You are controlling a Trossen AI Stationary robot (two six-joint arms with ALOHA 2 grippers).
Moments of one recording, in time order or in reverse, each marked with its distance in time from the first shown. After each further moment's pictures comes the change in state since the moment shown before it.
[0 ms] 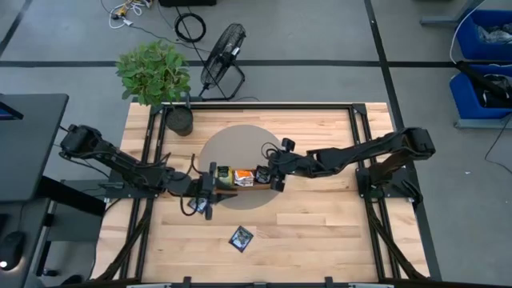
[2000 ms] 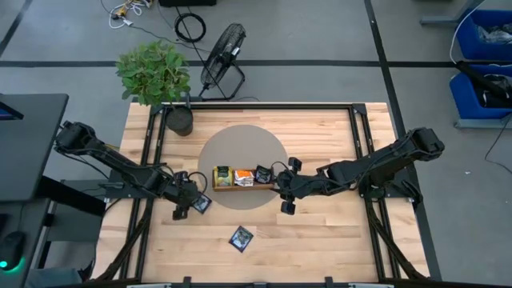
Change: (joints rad) left arm -0.072 -0.139 -0.114 -1.064 0.178 -0.406; right arm 0.215 -0.079 0.000 -0.098 -0.008 0.227
